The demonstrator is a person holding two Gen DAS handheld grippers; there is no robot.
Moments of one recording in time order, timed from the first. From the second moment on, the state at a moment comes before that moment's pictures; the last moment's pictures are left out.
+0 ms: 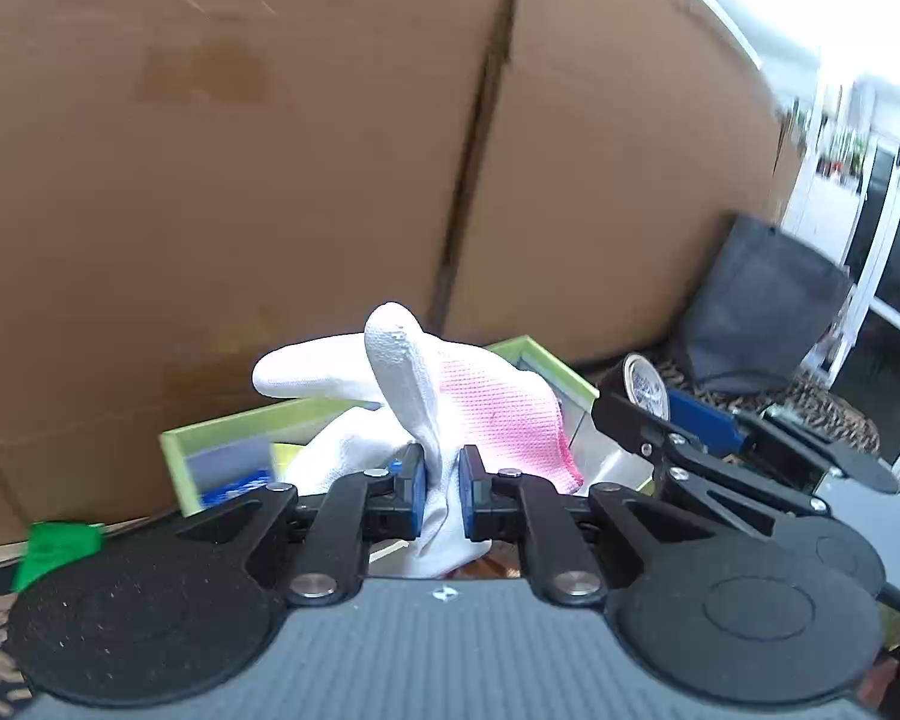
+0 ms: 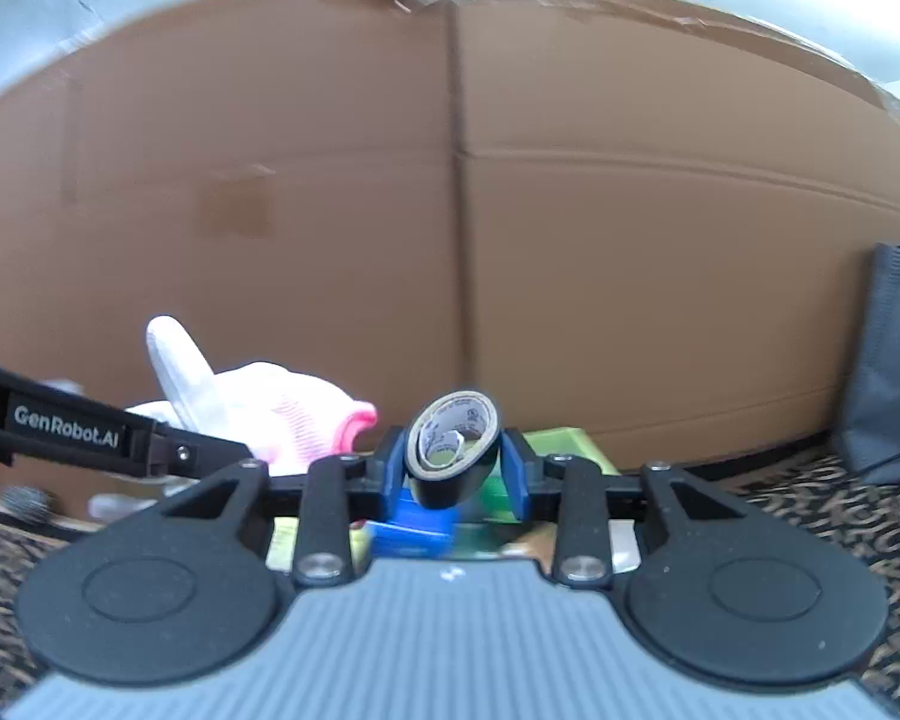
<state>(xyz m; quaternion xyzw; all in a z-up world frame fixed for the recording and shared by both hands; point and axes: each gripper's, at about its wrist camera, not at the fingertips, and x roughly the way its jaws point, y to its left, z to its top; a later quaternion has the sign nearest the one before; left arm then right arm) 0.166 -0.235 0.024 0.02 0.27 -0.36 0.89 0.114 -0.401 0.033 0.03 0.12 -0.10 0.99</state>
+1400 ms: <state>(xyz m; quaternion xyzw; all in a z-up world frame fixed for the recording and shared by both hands) 0.105 -0.055 -0.011 -0.03 0.30 -0.11 0.95 0.073 -0.271 0.009 -0.01 0.15 0.03 0.99</state>
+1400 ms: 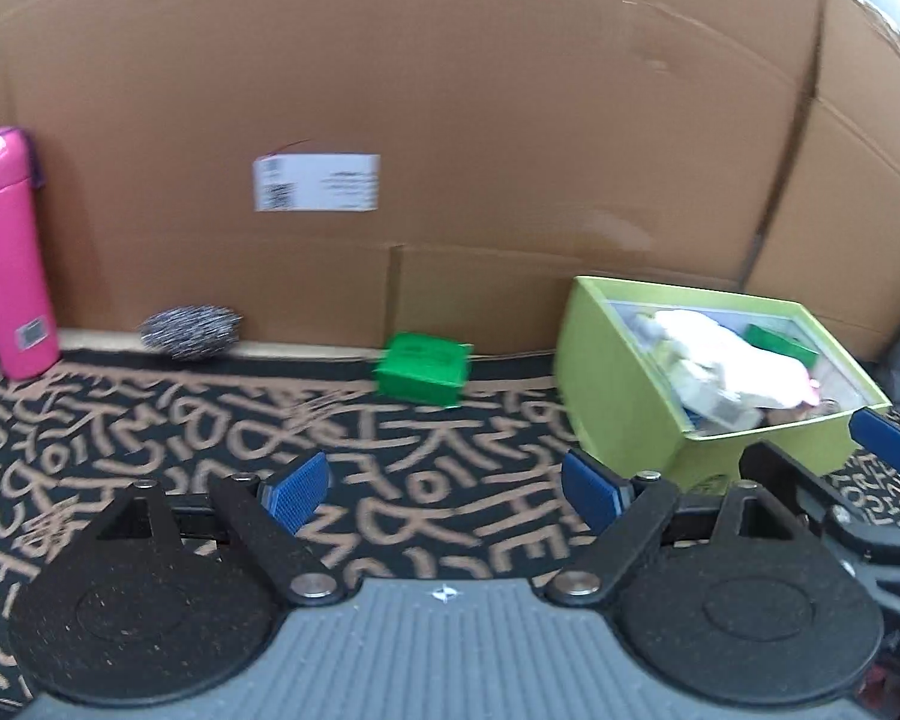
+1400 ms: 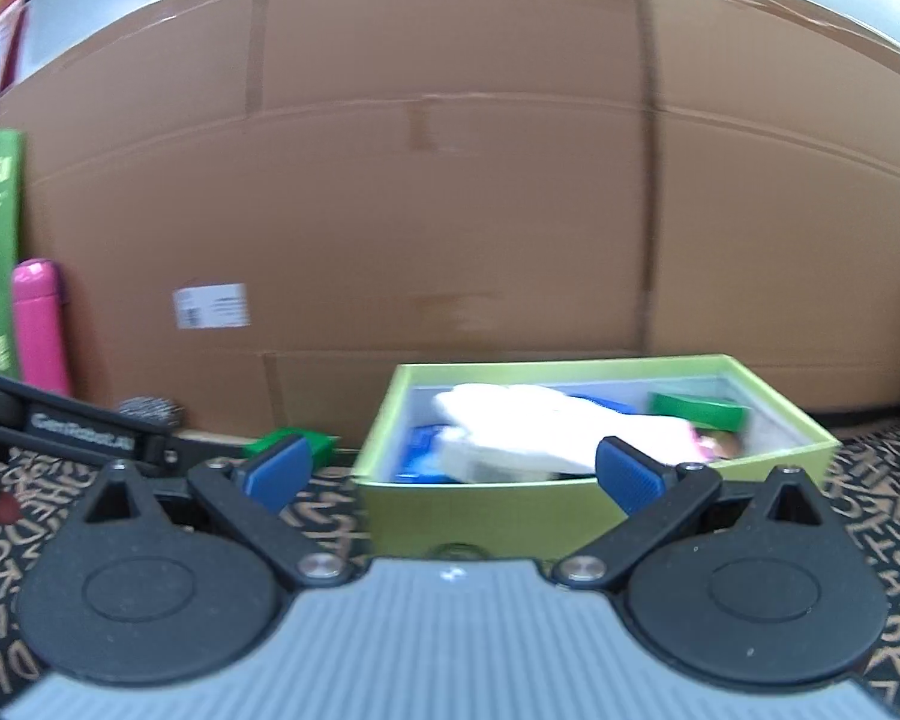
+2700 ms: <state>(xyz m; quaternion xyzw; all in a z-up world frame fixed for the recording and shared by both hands) 0.304 0.075 -0.072 0.01 0.33 -0.10 0.94 0.301 -0.146 -0.075 0.04 0.34 0.06 0.94</state>
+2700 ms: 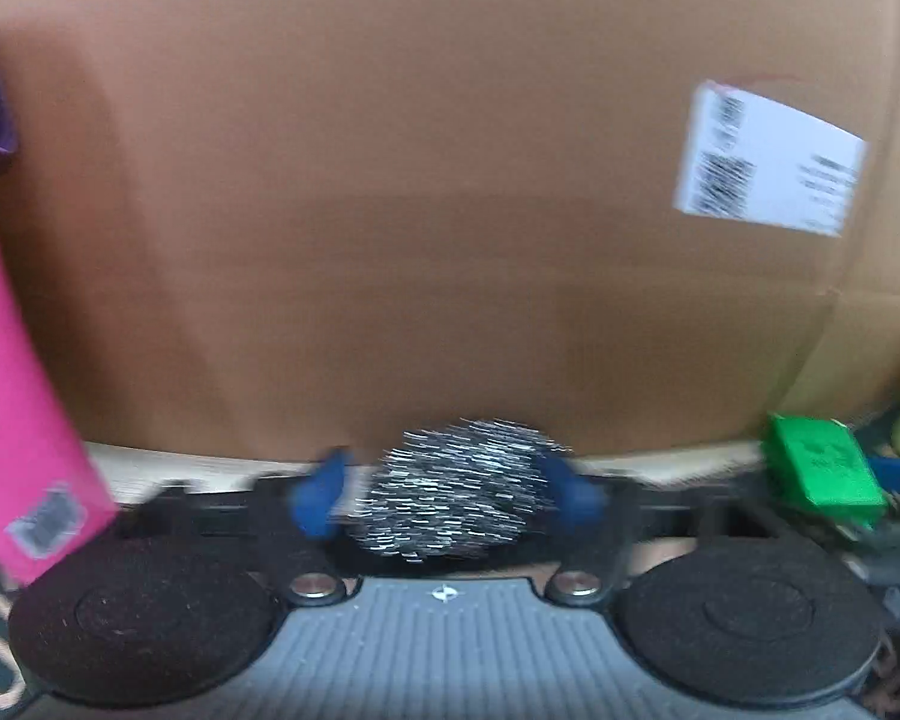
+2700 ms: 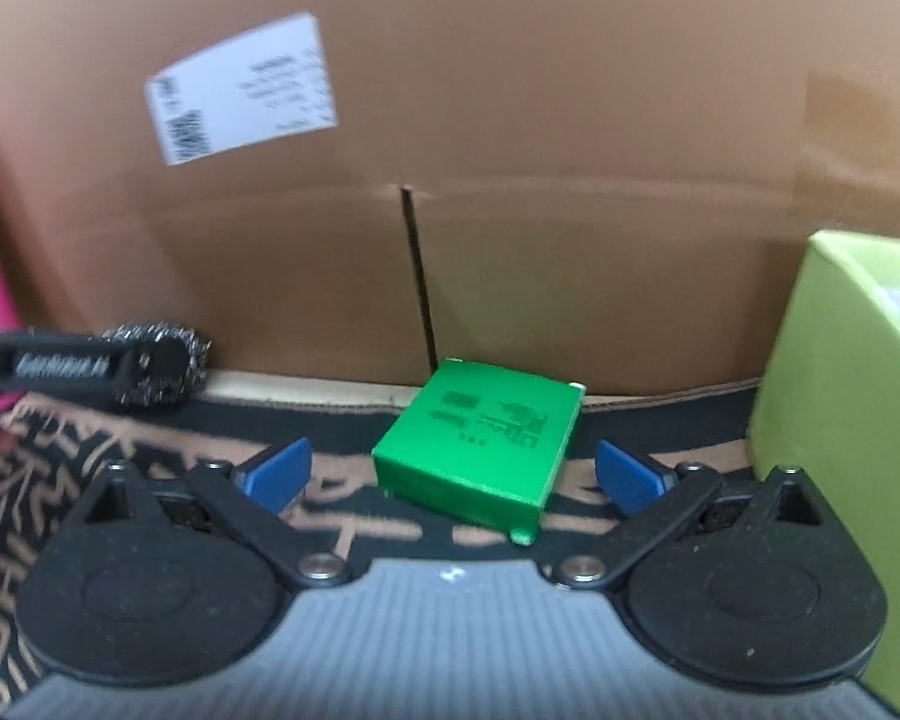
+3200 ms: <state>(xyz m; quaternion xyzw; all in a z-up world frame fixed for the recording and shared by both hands) 0.179 0.041 -0.060 0.04 0.37 -0.20 0.91 0.191 -0.170 -0.068 0.01 0.33 0.15 0.93</state>
